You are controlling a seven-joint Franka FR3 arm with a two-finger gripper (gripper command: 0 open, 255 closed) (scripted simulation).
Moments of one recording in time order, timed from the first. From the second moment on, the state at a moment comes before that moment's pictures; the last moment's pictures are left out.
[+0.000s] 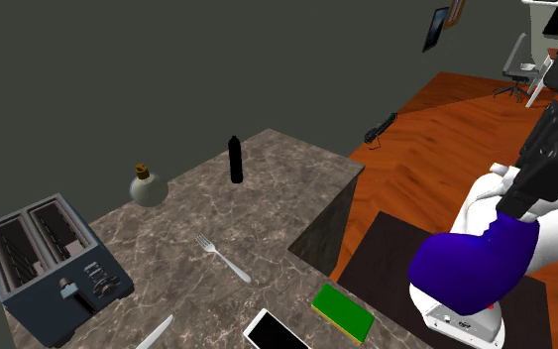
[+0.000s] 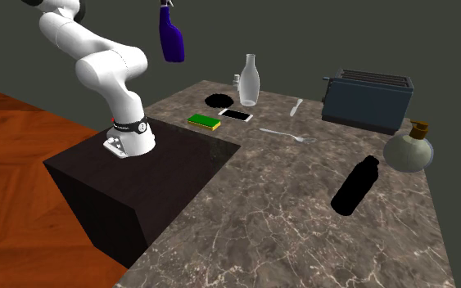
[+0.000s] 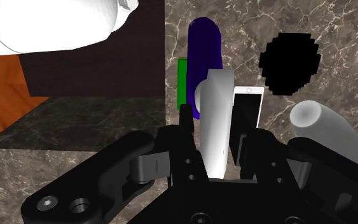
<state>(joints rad) 0.06 -1.14 0.44 -2.09 0.44 1.05 0.54</state>
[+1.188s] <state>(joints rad) 0.11 -1.32 0.51 -2.40 0.52 1.18 0.52</state>
